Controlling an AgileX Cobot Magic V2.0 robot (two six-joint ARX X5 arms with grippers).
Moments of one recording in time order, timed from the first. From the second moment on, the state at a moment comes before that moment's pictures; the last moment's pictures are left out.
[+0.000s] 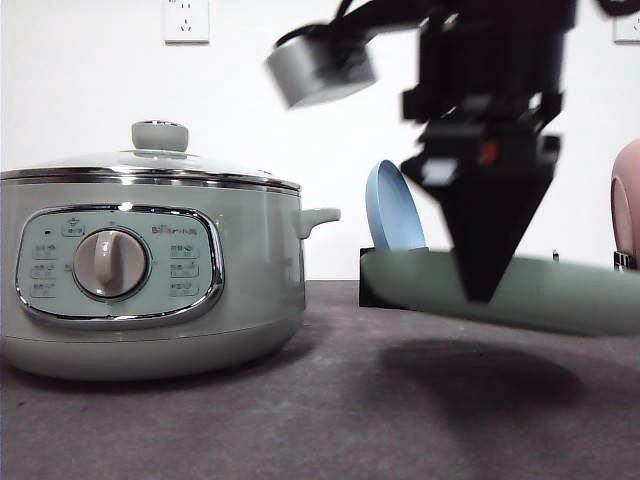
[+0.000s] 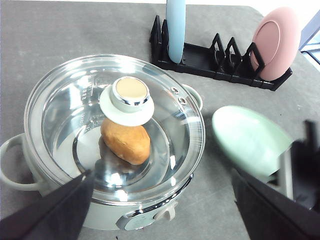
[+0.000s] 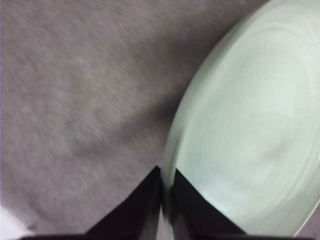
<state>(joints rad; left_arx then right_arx) -0.08 0.75 1.10 -0.91 0.49 0.00 1.04 1.54 1.09 -0.97 0.31 -0.02</state>
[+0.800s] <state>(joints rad) -0.08 0.75 1.10 -0.91 0.49 0.00 1.08 1.67 1.09 -0.92 0.21 0.03</state>
